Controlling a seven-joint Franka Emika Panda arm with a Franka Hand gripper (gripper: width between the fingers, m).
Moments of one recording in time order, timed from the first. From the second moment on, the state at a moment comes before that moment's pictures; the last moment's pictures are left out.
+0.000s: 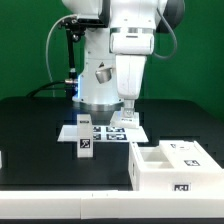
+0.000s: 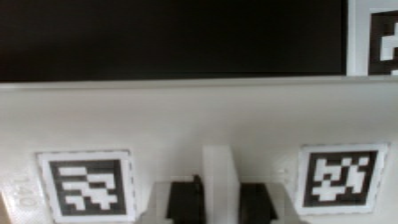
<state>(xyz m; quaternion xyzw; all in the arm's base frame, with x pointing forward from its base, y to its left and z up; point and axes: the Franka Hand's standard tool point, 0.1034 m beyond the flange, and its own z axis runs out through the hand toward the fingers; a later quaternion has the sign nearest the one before) 0.439 0.031 0.077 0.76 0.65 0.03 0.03</state>
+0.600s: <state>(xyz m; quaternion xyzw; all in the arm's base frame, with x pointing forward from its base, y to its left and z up) 0.439 0.062 0.069 0.71 0.70 0.03 0.05</state>
